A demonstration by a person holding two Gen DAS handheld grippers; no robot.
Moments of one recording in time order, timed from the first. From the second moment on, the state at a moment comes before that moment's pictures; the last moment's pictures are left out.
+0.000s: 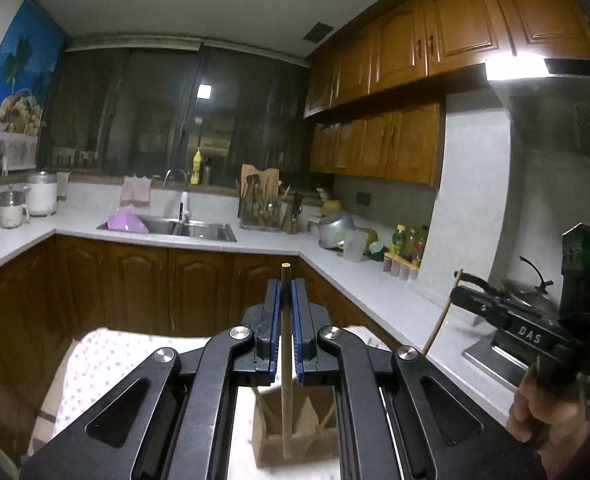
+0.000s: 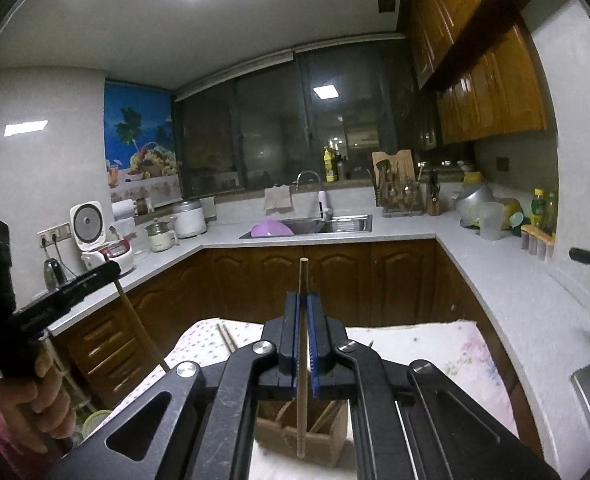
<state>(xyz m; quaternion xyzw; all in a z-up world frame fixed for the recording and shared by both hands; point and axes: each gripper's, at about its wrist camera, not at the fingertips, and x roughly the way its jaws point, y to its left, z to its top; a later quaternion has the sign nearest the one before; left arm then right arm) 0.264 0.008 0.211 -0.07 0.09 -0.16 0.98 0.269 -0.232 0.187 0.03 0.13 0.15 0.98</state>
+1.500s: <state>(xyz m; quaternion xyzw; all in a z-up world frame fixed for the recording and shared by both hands) 0.354 -0.005 0.083 -0.13 0.20 -0.12 0.96 0.351 -0.266 0.078 0.13 0.23 0.12 0.96</state>
